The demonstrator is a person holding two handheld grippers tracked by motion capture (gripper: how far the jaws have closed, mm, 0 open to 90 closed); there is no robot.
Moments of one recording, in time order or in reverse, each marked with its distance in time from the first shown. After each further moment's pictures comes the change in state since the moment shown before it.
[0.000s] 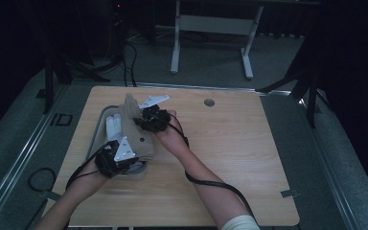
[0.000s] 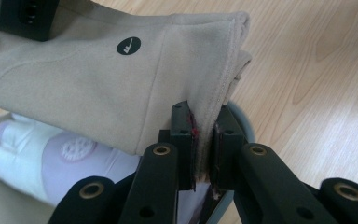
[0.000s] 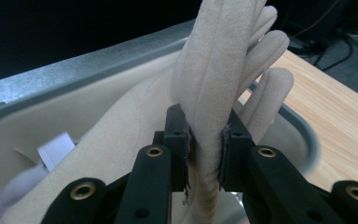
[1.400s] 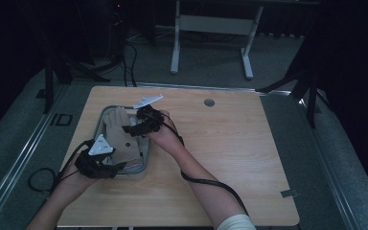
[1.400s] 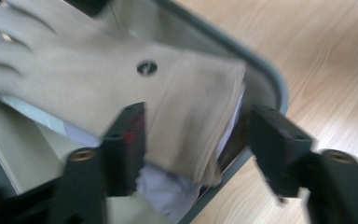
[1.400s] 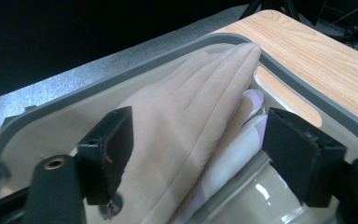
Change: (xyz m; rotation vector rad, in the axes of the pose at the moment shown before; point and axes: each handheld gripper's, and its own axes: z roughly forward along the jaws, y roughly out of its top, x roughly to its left) left arm 0.024 -0.034 -0.018 -0.045 -0.036 -0.249; right arm 0.000 0.000 0.024 0.017 0.116 0.050
